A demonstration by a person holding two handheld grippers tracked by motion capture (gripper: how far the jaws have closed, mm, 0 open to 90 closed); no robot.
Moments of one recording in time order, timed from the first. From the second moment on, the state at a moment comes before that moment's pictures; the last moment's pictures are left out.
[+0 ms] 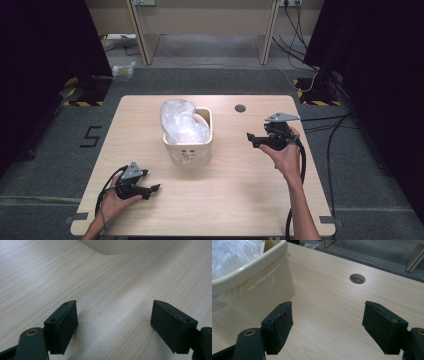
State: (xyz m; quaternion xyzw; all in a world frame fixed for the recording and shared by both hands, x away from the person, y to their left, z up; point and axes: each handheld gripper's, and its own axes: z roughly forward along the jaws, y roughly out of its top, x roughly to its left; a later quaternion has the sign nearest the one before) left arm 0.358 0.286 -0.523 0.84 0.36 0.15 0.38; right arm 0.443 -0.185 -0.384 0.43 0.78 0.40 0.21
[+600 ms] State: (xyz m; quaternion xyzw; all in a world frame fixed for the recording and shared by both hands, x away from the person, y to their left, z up) left arm 0.358 0.286 -0.524 0.84 0.36 0.15 0.38; right arm 0.414 -0.188 -0.404 0.42 0.79 0.37 0.24
